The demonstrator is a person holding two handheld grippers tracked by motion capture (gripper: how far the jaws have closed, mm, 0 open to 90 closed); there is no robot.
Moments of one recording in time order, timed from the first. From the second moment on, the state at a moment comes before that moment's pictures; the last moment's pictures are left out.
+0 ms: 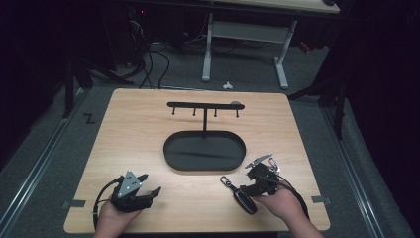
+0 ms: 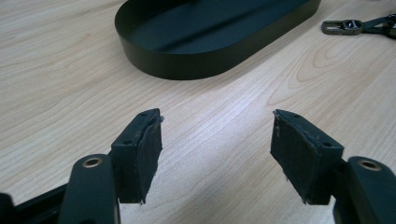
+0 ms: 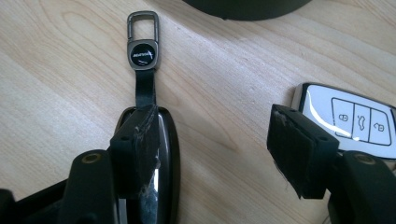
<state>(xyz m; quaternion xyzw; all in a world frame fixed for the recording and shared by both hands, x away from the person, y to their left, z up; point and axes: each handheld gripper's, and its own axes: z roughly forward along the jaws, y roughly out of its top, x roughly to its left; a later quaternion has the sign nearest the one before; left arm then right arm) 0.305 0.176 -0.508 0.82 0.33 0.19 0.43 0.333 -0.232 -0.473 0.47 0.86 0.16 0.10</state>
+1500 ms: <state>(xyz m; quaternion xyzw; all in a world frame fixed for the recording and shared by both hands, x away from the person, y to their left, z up) 0.312 0.170 -0.509 0.82 0.31 0.14 0.45 0.372 -0.170 -0.487 0.43 0.90 0.03 0.00</state>
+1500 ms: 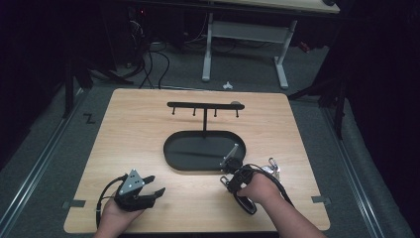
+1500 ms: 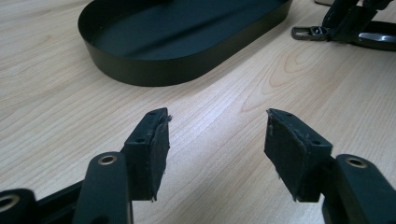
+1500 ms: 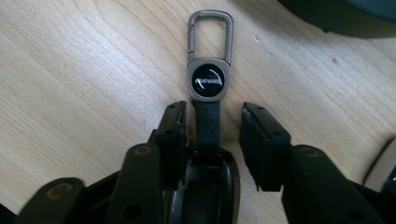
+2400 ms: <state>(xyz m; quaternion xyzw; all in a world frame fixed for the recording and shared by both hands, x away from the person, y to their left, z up) 0.310 0.170 -0.510 0.82 0.31 0.16 0.45 0.373 -0.165 -0.488 0.40 0.91 0.01 0.01</state>
